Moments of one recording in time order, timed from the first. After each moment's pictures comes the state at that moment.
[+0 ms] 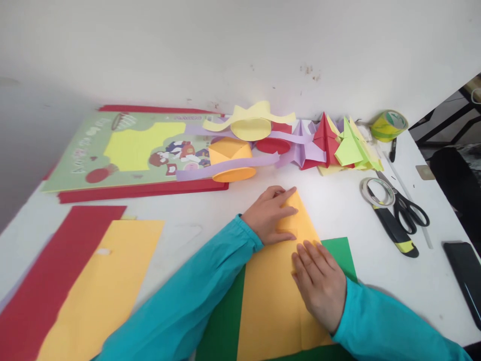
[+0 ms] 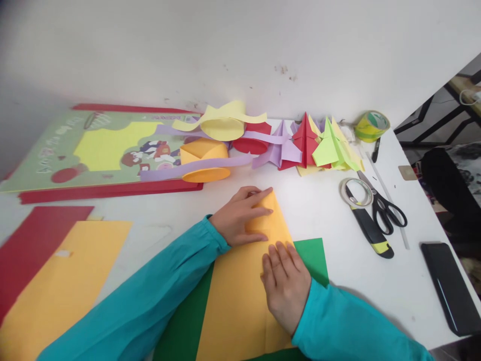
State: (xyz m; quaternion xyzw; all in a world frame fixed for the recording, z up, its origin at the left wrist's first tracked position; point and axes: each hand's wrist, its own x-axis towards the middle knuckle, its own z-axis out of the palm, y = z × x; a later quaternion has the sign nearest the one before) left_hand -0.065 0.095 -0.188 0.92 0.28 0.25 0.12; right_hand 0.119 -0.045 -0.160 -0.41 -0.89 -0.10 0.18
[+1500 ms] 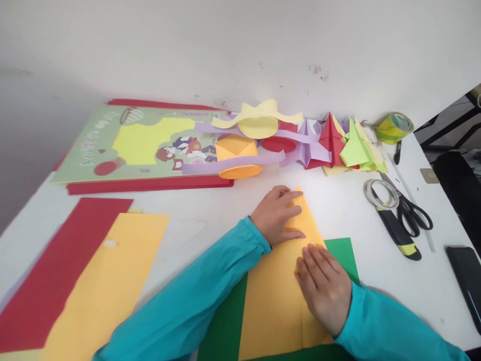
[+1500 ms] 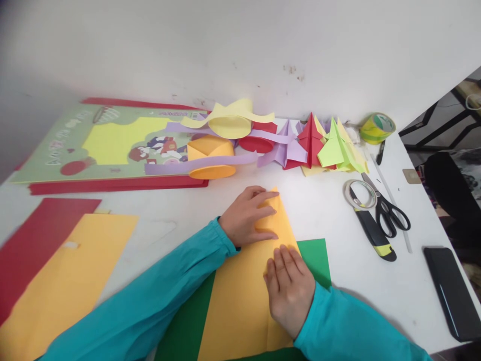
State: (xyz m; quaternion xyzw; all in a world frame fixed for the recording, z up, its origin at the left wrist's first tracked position) left_hand -0.052 0.085 -0.175 0.90 0.34 0.23 0.12; right_hand 0.120 -0.047 -0.155 -0.39 -0.89 -0.11 0.22
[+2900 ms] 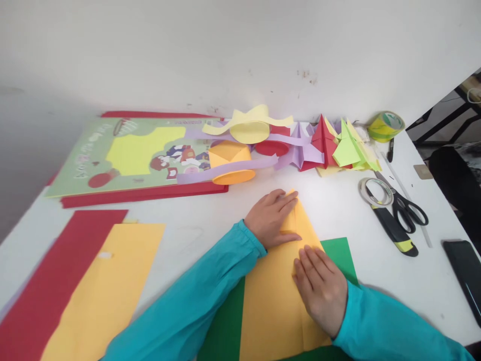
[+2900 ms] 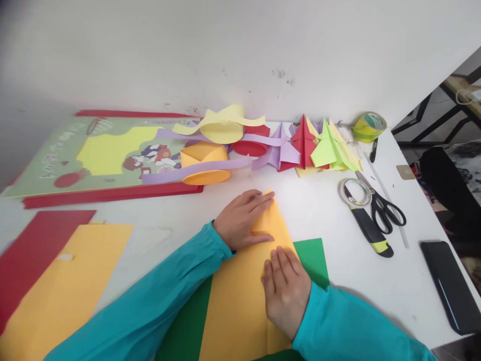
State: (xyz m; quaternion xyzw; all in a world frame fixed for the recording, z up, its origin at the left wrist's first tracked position) left_hand -0.054 0.084 -0.174 0.92 0.35 0.17 0.08; right_hand 0.118 -0.047 -0.155 -0.40 -0.89 -0.11 0.22
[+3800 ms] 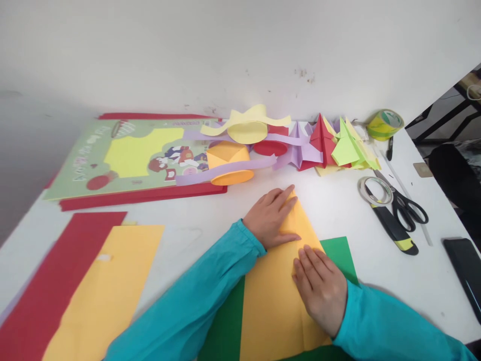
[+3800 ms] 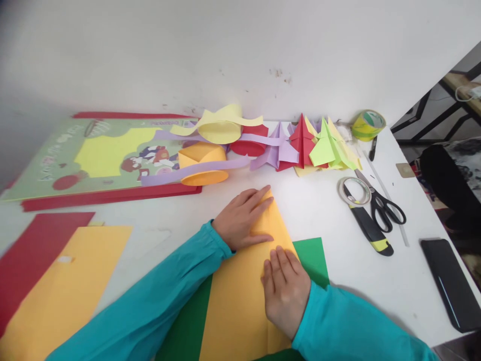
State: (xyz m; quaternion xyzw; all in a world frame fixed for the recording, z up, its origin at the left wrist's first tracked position) left_hand -0.053 0.083 -0.169 0.92 0.36 0.12 0.07; right_hand 0.119 -0.048 -0.158 -0.40 -0.89 -0.11 0.21
